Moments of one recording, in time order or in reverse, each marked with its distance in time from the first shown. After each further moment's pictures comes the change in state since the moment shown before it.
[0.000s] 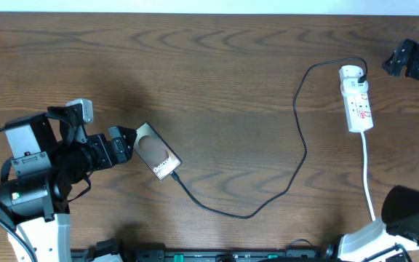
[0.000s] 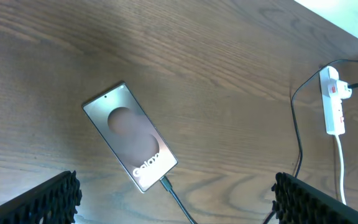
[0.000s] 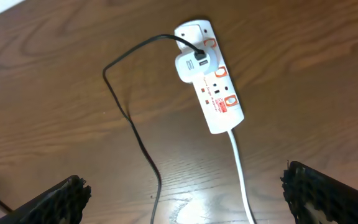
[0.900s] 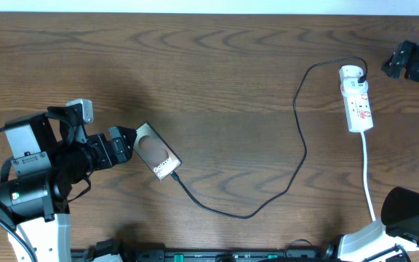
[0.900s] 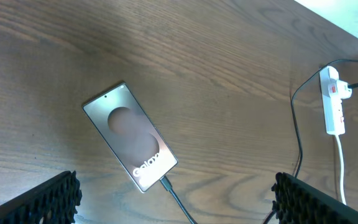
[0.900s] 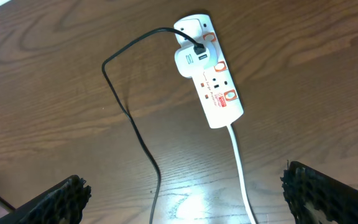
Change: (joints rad) left arm 0.000 0.000 0.000 0.000 0.000 0.000; right arm 0.004 -0.008 0.000 -0.019 0.008 0.000
